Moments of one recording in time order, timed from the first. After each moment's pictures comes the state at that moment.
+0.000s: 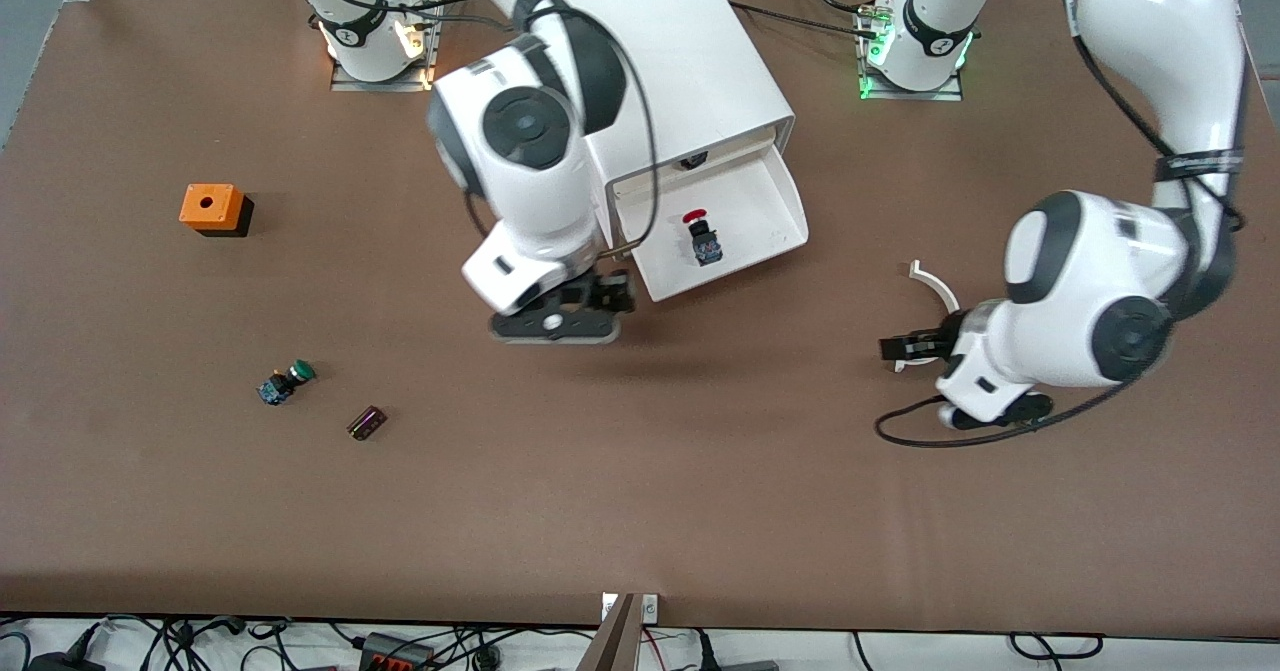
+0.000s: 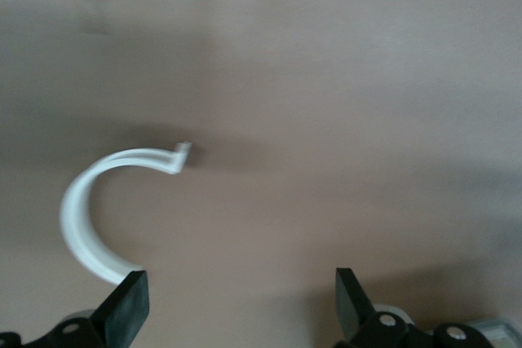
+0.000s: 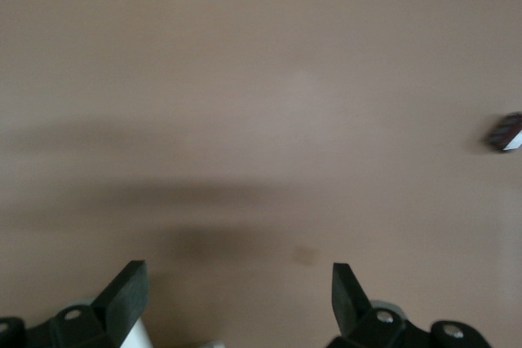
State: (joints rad) left arm -0.04 0.56 -0.21 -1.48 -0.06 1.84 -0.42; right arm 0.75 0.71 -0.27 -1.02 0.07 1.79 0.55
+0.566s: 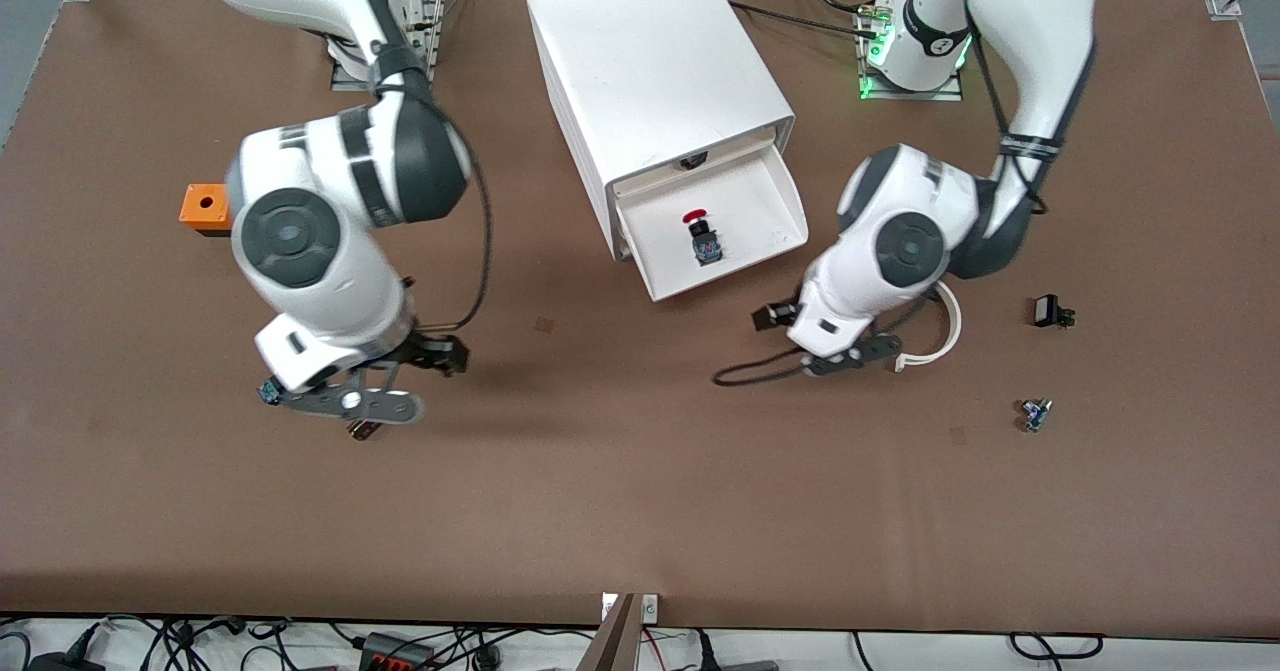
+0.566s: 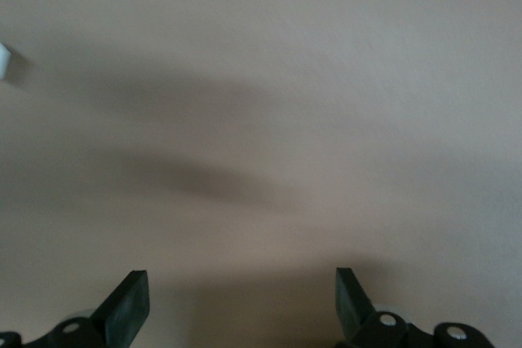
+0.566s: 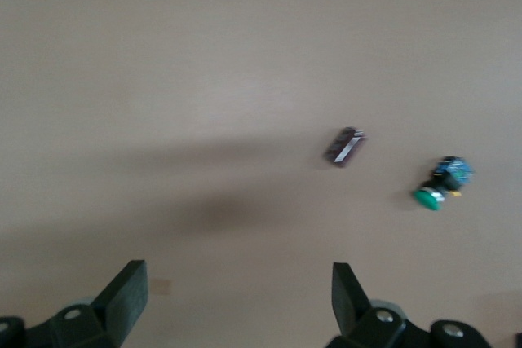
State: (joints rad) left arm -0.27 0.49 -0.24 -1.72 -0.06 2.12 -0.77; right arm 0.54 0.68 -0.31 -1.02 0.07 1.67 0.38
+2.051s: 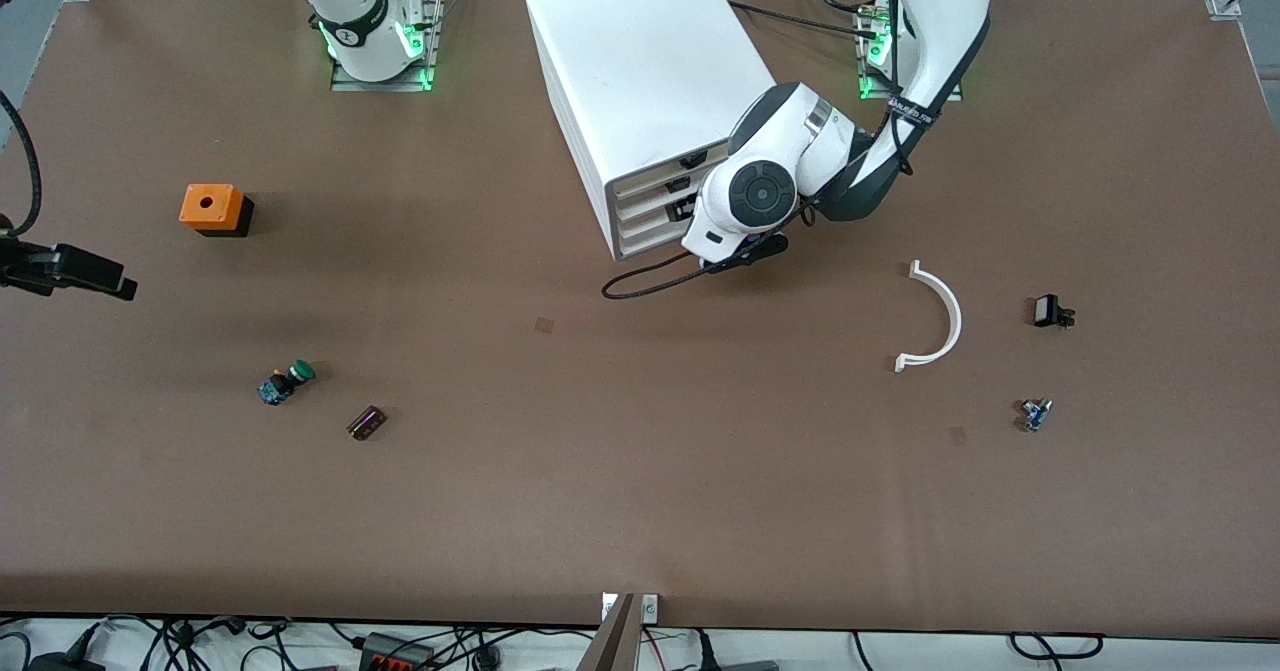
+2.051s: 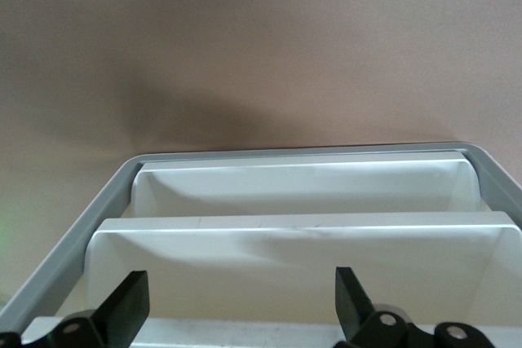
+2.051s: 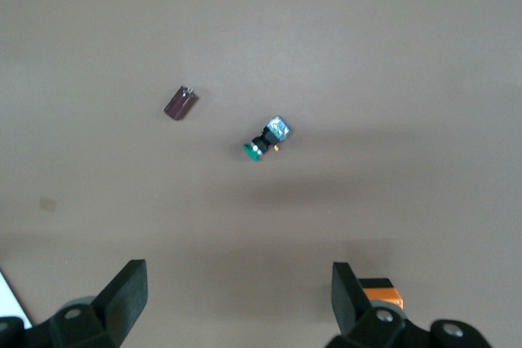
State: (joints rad) left arm -0.31 0.48 -0.41 -1.82 -0.22 1.93 -0.95; right arm -0.04 0.30 -0.07 -1.32 0.06 1.58 -0.05
